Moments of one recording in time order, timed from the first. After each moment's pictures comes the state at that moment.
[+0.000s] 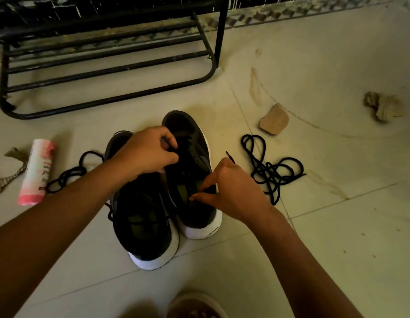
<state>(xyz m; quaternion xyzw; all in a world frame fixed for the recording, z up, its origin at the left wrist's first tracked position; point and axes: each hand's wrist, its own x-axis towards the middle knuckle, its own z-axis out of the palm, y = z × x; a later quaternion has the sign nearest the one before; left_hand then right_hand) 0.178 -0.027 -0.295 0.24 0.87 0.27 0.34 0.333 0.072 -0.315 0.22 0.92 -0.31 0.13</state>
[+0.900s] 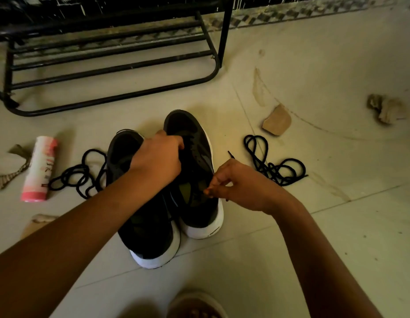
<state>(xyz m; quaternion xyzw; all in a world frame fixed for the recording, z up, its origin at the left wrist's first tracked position) 0.195 -0.021 -0.307 0.36 0.91 0.05 0.18 0.335 0.096 -0.318 0.17 0.84 -0.50 0.14</state>
